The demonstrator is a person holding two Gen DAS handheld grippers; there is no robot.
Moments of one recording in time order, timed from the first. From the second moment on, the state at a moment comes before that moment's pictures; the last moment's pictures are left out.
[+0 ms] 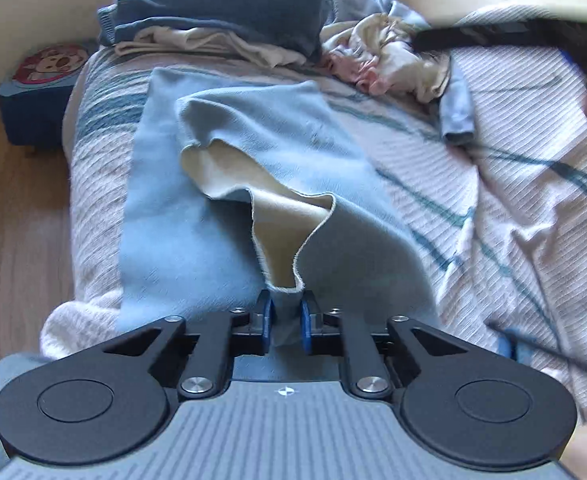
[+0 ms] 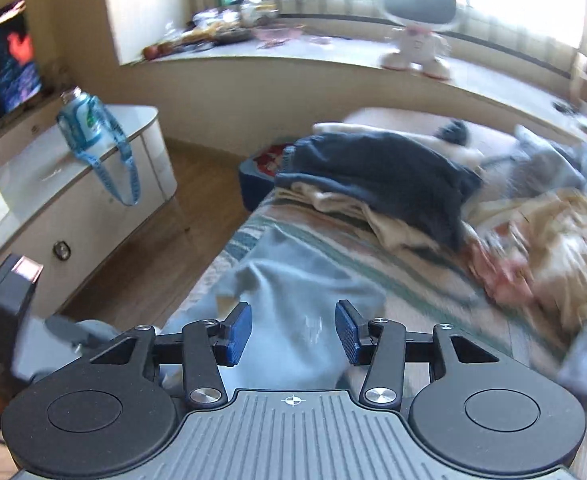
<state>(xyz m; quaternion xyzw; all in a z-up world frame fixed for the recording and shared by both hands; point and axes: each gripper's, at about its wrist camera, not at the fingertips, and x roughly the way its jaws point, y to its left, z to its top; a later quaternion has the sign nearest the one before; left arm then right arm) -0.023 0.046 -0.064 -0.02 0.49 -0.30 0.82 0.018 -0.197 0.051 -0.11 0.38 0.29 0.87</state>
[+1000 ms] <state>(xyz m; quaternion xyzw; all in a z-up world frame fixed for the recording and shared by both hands) -0.034 0.080 -0.039 -0.07 0.47 -0.31 0.82 0.112 -0.118 0.006 -0.17 0.42 0.31 0.84</state>
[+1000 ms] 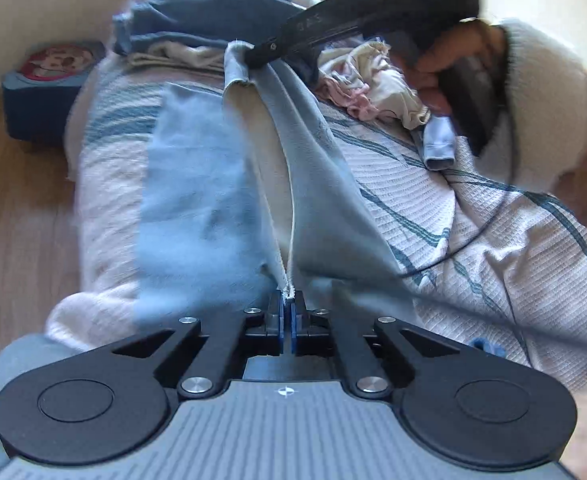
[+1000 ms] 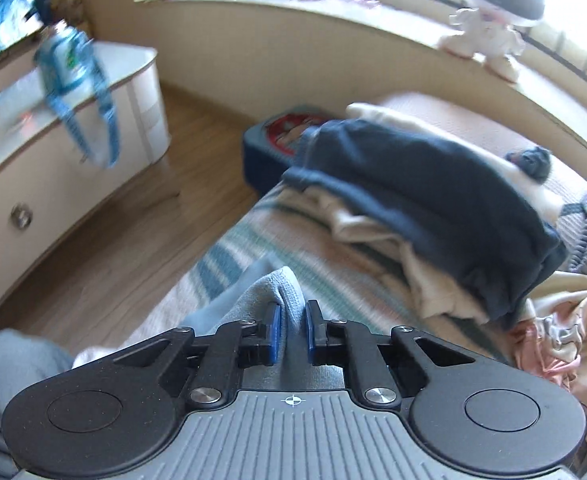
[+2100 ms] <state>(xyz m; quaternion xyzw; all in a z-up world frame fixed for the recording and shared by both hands) -0.017 0.120 -0.063 -0.09 0.52 -0.21 0.82 0.103 -0.174 0.025 -0.20 0.40 0.33 0.83</state>
